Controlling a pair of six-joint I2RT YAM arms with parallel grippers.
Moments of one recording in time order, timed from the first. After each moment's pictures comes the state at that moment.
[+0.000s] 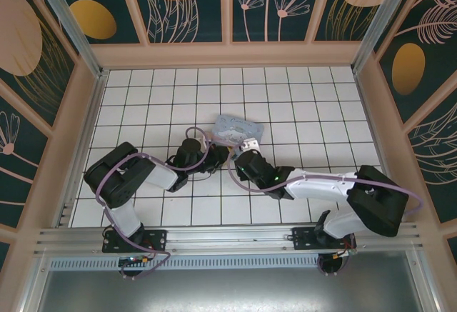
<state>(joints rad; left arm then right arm) -0.70 1.77 0.50 0.90 0.38 -1.35 1.03 1.37 0.61 0.00 0.42 0.51</state>
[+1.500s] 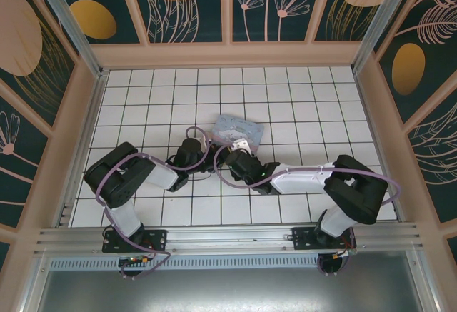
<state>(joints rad) -0.70 1.77 0.51 0.90 0.38 -1.35 1.04 1.56 0.71 -0.02 0.45 0.46</state>
